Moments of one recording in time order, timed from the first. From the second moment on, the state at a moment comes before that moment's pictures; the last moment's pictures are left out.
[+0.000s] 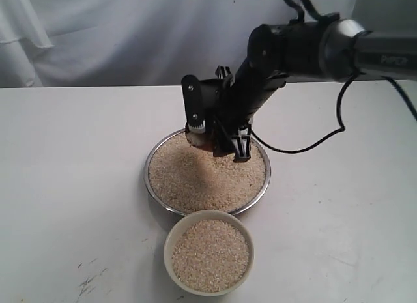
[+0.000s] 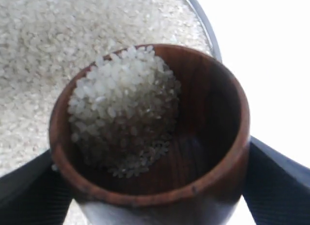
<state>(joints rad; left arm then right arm) 0.03 0.00 0.00 -0.01 0.33 -0.02 0.64 2.08 -1.61 0.16 0.70 -1.37</state>
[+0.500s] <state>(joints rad) 0.03 0.00 0.00 -0.01 0.33 -0.02 0.61 1.90 -1.61 0.20 0.95 -1.41</state>
